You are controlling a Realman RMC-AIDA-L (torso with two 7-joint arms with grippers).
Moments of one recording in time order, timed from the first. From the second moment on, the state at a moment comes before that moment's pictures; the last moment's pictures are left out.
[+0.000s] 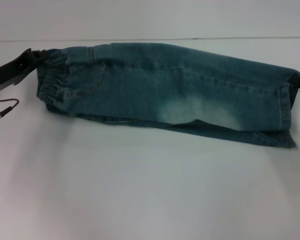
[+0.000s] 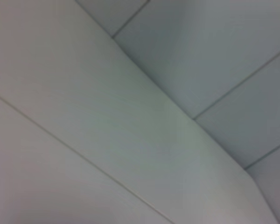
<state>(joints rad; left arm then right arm) -0.64 -2.10 0.37 0.52 1.94 0.95 -2.03 0.48 2.07 -0.36 -0.37 -1.70 -1.02 1.51</state>
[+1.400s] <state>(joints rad) -0.61 -2.11 0.49 0.54 1.92 0.92 -1.97 0.48 2.07 -0.43 -0.39 -1.69 -0.98 1.46</state>
